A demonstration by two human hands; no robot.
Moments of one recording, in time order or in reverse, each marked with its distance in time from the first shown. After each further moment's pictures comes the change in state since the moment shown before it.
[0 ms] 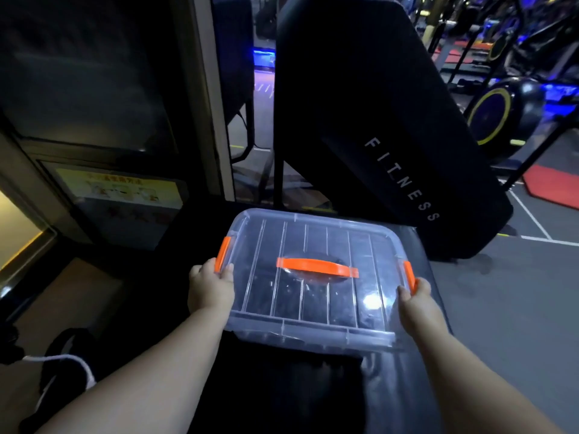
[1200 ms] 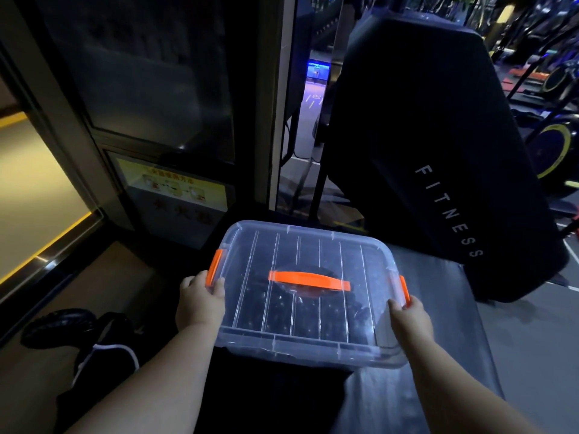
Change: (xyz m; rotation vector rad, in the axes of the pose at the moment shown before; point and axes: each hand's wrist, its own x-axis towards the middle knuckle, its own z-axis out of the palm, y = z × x) left_hand 0.062 -0.075 -0.069 0.099 0.099 -0.098; right_hand -0.023 -0.106 0.068 0.099 -0.062 -0.035
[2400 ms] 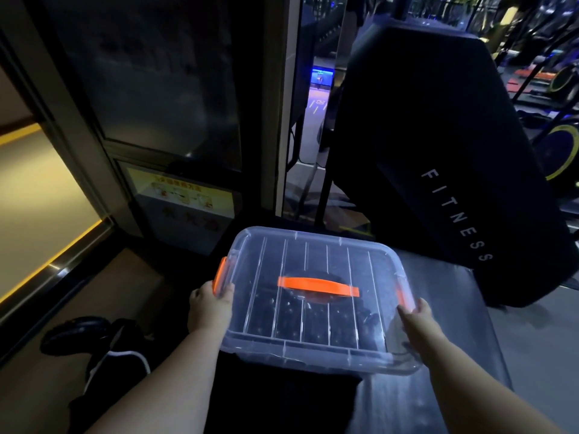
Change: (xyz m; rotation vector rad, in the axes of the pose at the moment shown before) left_hand 0.006 0.001 -0.004 -0.124 -0.130 -0.141; right_hand 0.019 0.009 0.004 0.107 -0.128 0.144
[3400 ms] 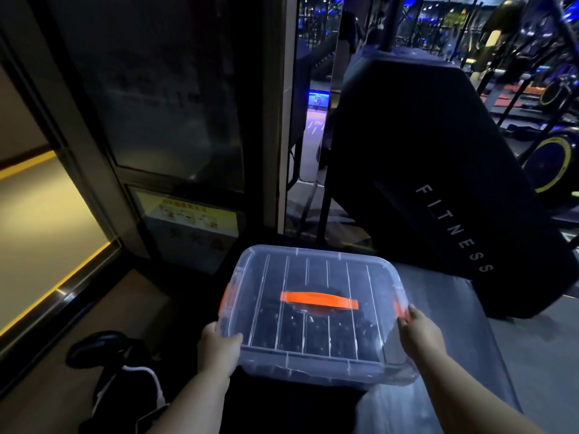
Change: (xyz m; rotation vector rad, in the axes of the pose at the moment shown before) left_hand -0.044 -0.016 -0.008 -0.299 -0.068 -0.140; right_hand -0.023 -0.007 -0.012 -0.365 0.083 -0.261
